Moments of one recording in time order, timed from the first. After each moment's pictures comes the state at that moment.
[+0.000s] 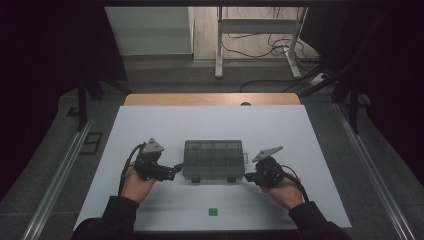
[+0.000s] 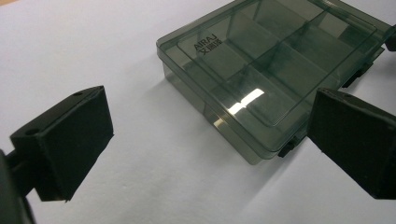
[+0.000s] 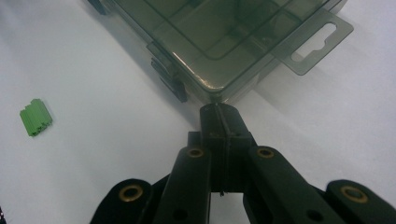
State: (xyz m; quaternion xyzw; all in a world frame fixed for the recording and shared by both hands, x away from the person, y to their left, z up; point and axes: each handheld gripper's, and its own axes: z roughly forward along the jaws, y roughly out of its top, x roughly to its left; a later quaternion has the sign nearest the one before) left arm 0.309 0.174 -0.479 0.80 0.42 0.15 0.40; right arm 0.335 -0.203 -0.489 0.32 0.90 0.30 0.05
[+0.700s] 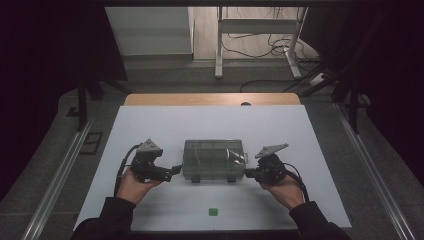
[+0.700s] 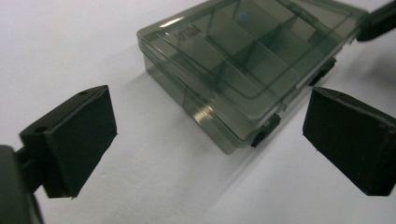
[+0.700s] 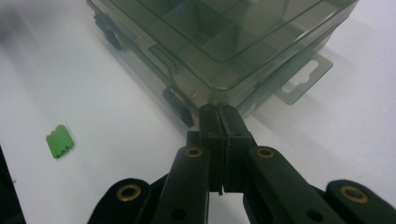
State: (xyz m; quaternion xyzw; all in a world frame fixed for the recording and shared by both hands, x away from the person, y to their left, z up) left arm 0.303 0.181 -0.473 0.81 0.42 0.10 0.41; right arm 0.334 -0.206 -0.474 0.32 0.88 0.34 0.05
